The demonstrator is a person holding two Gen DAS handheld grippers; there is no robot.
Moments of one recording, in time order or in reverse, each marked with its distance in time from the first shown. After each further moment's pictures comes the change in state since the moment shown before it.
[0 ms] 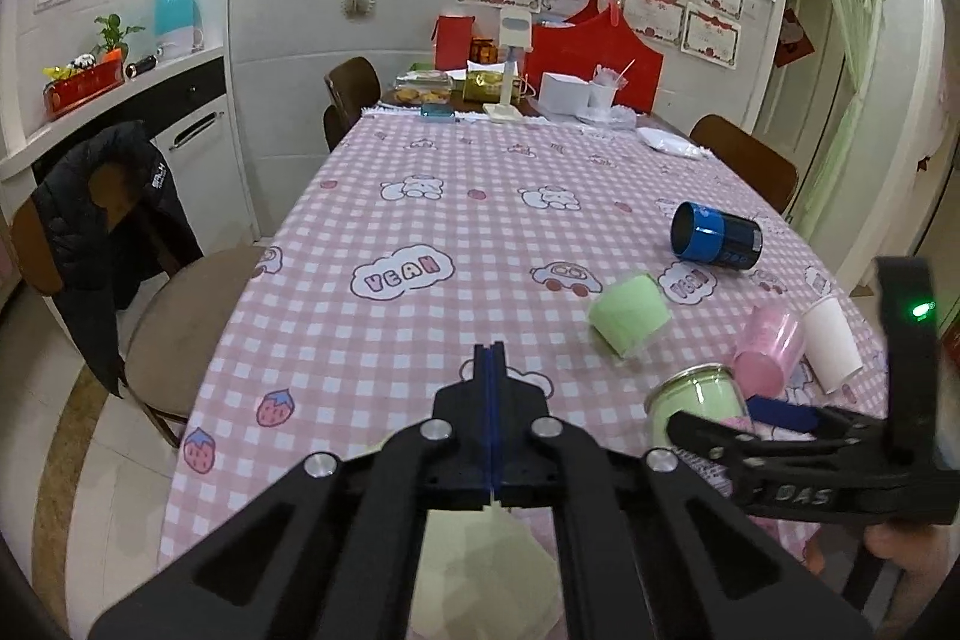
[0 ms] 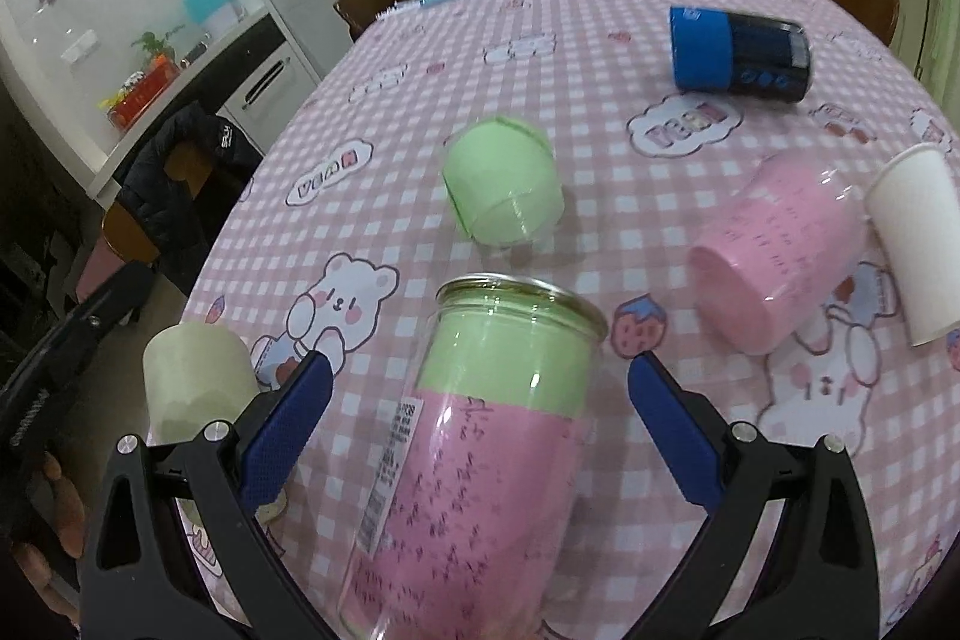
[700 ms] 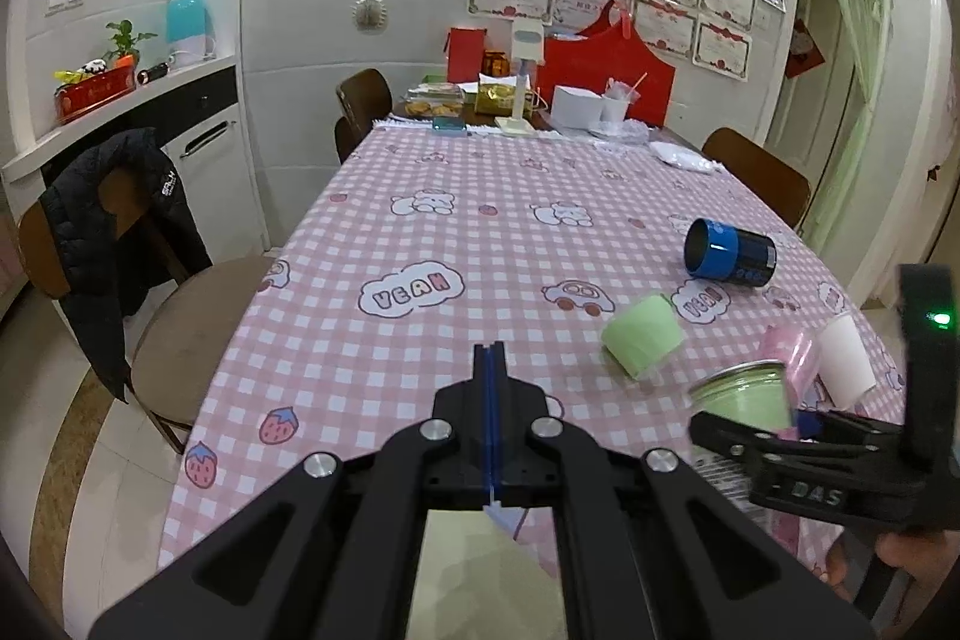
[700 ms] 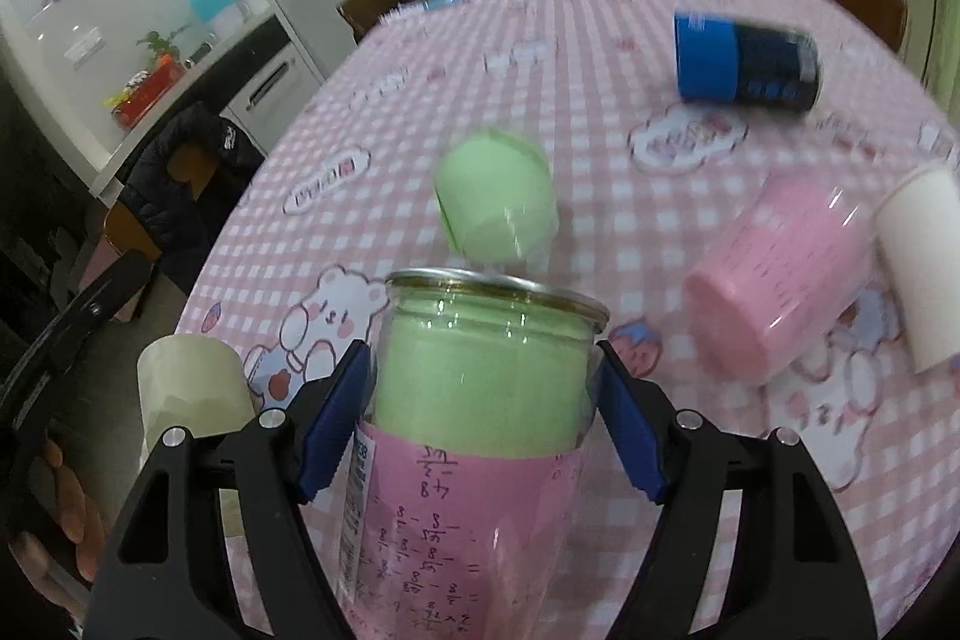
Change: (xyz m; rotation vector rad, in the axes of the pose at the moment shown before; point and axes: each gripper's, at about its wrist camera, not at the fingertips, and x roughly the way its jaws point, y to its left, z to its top) left arm 0.008 0.001 0.005 -0.011 -0.037 0.034; right arm -0.008 -0.005 0.007 -0.036 -0.043 0.003
